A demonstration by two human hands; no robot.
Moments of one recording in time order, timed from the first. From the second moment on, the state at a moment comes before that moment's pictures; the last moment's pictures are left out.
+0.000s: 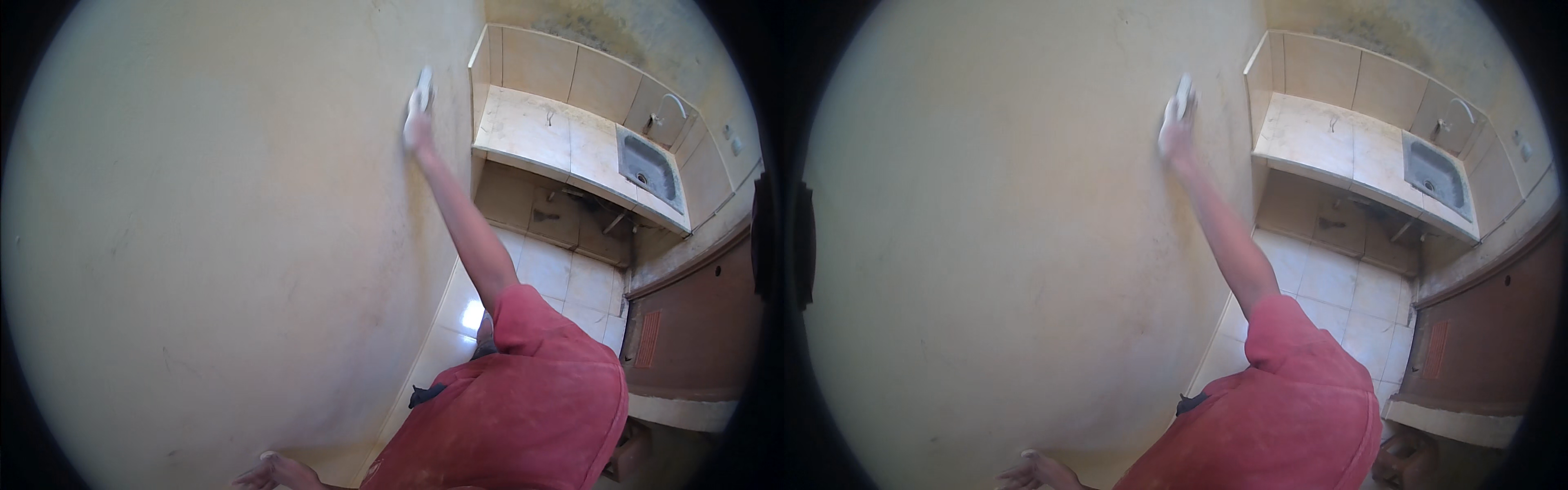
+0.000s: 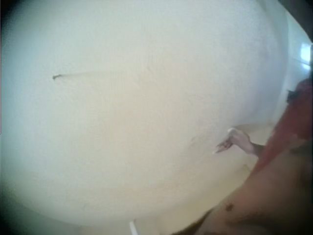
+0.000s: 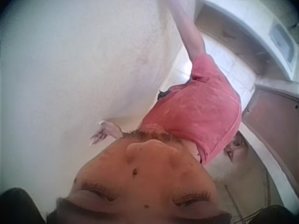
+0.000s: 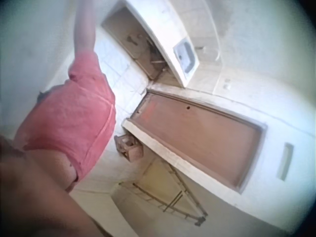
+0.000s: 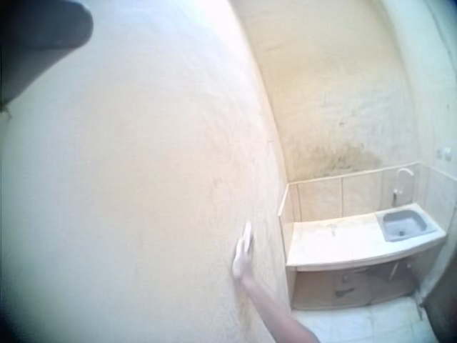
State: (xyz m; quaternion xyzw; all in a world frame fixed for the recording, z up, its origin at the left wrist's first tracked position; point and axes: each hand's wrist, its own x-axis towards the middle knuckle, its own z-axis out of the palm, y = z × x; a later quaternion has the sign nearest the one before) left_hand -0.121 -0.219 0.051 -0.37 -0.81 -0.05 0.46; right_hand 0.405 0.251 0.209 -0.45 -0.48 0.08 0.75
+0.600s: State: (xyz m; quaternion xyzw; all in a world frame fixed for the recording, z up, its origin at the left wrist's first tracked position) left_hand -0.129 -0.191 0.059 -0.31 -0.81 -0.14 0.48; right_hand 0.424 0.290 0.071 -0.49 -0.37 0.17 0.77
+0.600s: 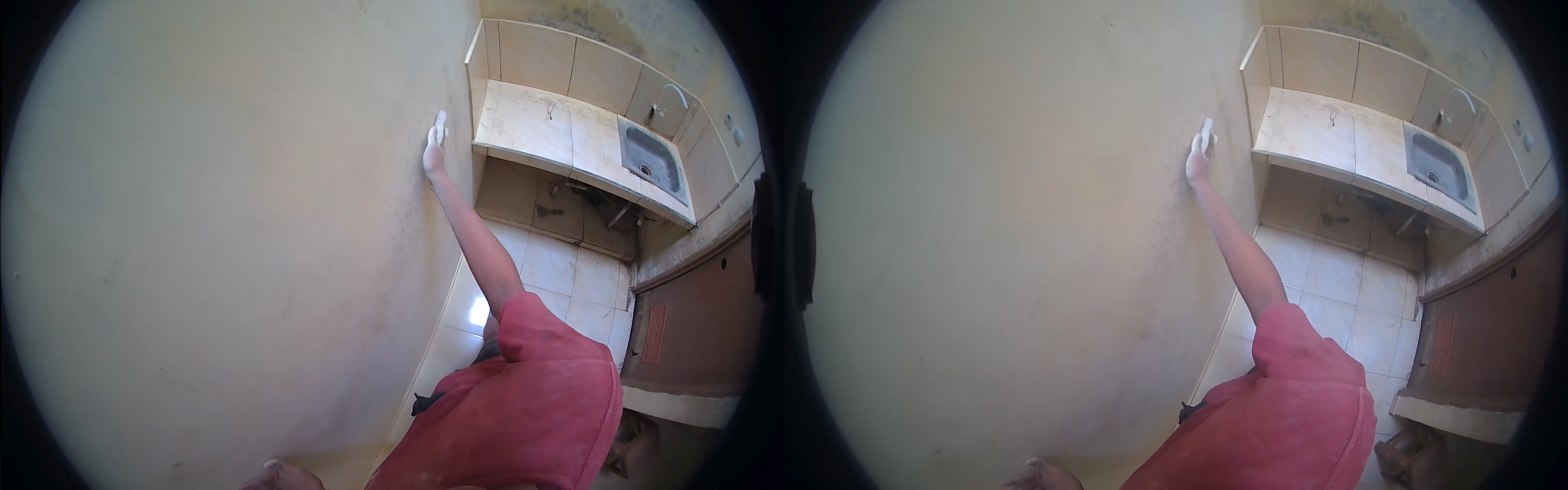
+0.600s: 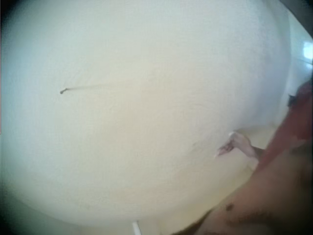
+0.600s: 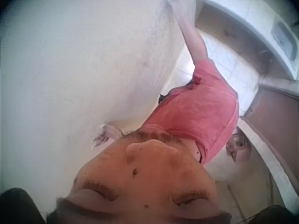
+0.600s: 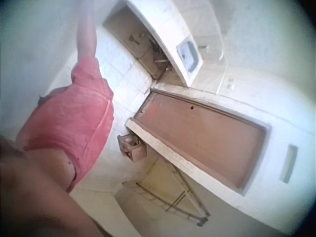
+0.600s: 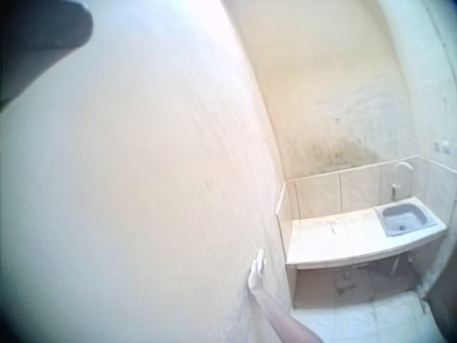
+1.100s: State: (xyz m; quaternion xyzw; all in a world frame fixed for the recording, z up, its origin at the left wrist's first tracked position) left_hand -0.152 -0.202 0.061 -0.24 -0.81 -0.19 0.50; right_hand 0.227 0.062 0.113 -0.40 -0.59 0.15 0.69
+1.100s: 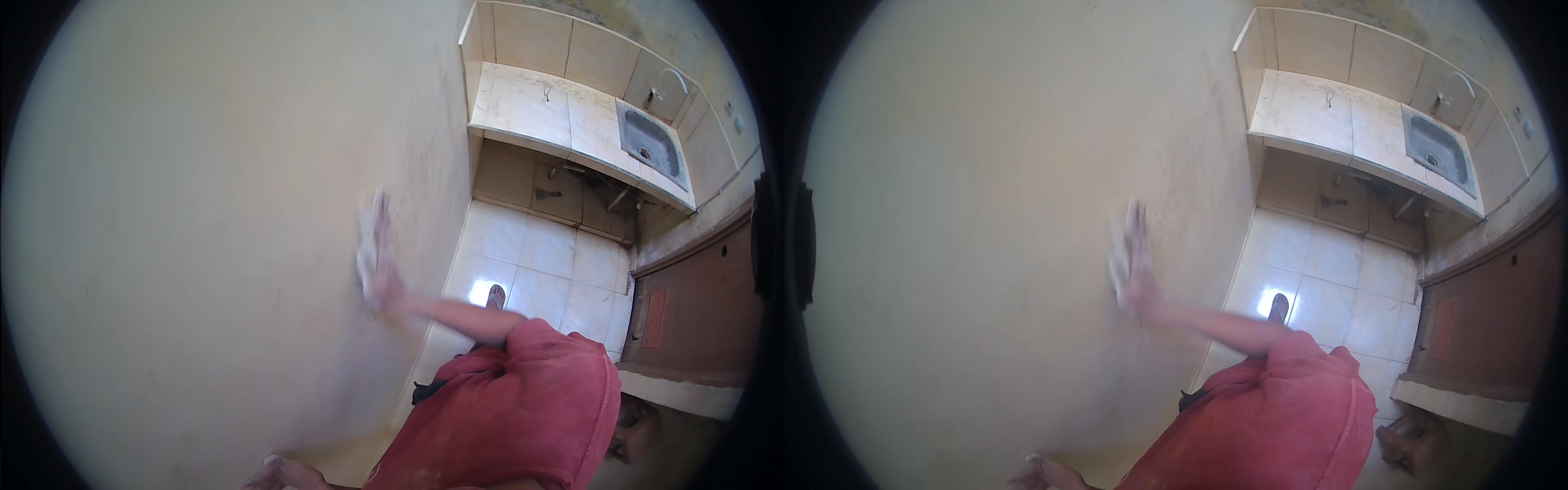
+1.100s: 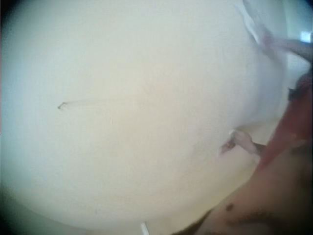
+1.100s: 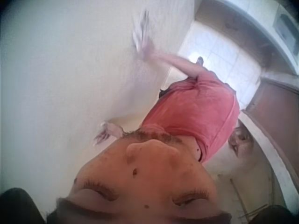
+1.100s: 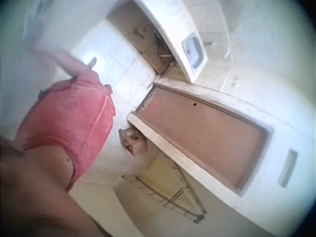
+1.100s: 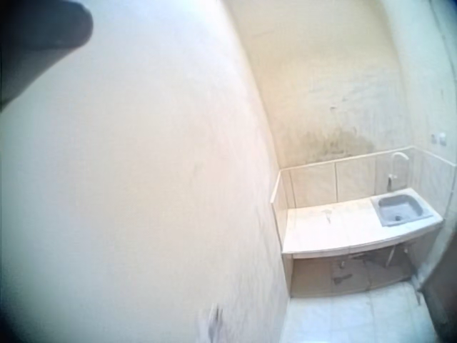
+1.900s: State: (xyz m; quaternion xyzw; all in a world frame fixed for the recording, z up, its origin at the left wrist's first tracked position) left_hand -0.099 -0.152 0.083 -0.27 -0.80 -0.33 0.43; right_hand 0.273 0.151 0.129 -0.43 -0.54 0.09 0.72
